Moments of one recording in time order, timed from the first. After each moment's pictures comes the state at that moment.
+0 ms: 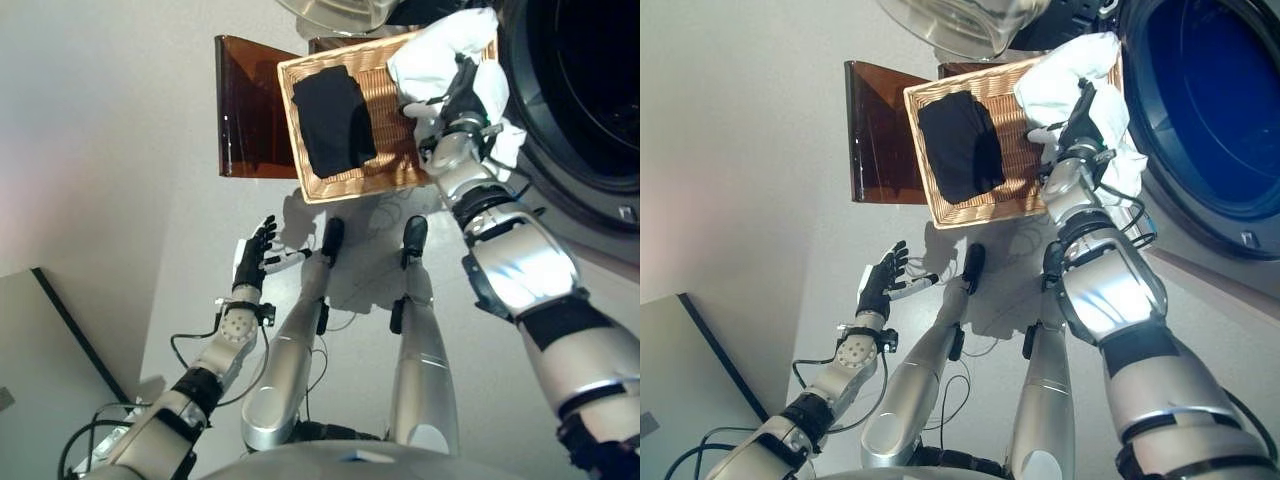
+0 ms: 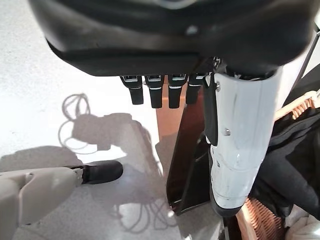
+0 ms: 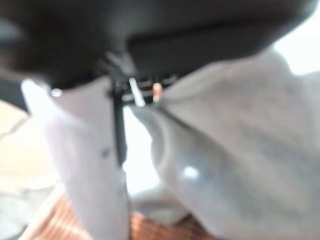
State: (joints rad) left arm -0.28 0.24 -0.51 0.66 -0.31 -0.27 0.39; right arm -1.28 -0.33 0.43 1.39 0.01 0.02 -0.61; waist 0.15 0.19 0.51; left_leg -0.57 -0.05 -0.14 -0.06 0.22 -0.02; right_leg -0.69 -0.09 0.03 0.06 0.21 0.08
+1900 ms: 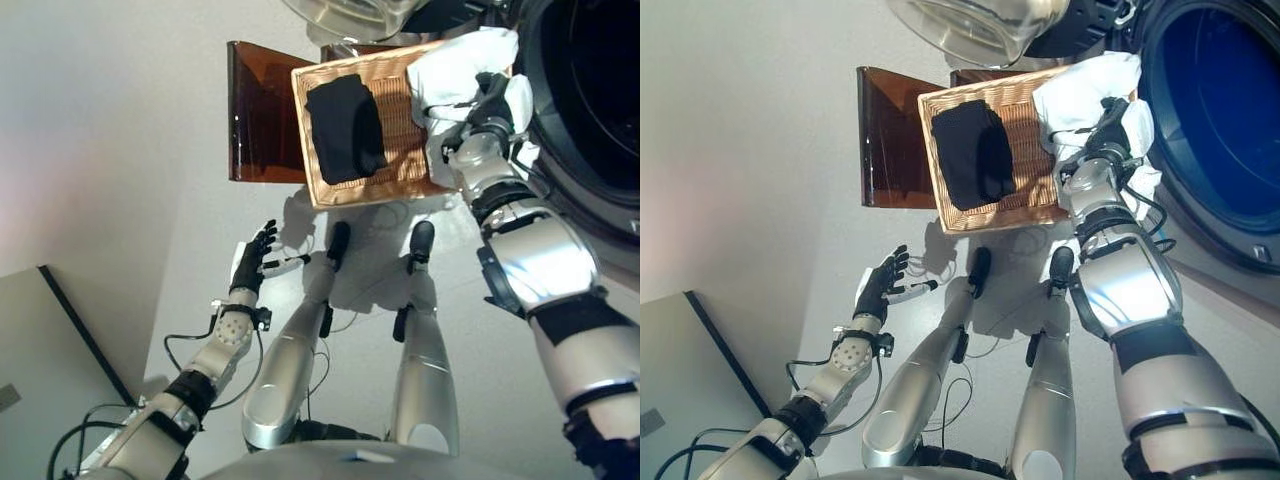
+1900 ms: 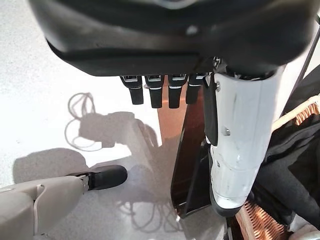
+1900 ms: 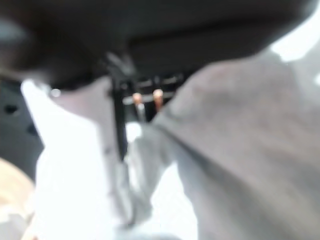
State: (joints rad) left arm -0.26 0.29 -0.52 0.60 -0.31 -0.26 0.35; right arm -1.34 -0.43 0.39 1.48 0.13 0.05 -0.52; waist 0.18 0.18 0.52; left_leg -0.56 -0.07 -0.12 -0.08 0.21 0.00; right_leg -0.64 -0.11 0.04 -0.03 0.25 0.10
